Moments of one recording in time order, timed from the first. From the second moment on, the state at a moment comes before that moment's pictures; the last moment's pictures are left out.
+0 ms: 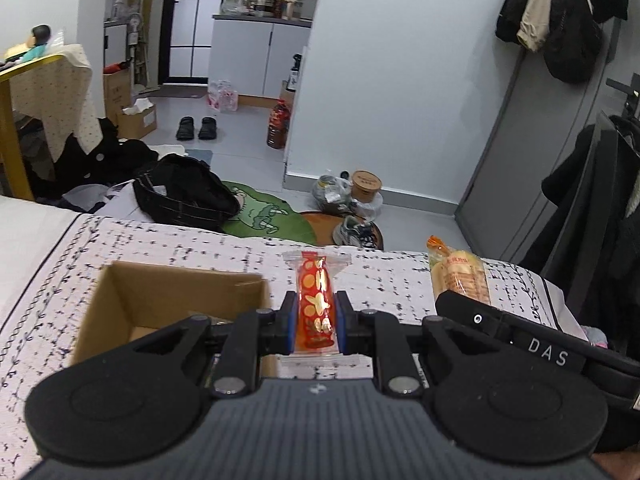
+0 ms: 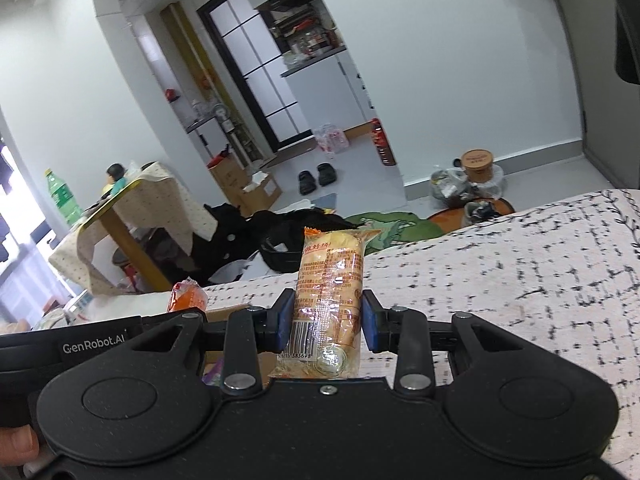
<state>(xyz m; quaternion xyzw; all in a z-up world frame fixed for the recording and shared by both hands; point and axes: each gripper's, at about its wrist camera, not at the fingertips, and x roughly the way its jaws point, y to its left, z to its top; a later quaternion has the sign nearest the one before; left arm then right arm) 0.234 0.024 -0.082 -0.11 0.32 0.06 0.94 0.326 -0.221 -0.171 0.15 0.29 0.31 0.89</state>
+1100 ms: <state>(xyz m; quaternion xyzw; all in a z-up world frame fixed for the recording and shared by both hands) 0.206 0.112 -0.091 -0.17 0.32 0.12 0.92 0.306 -0.143 -0.151 0.10 0.29 0.39 0.87</state>
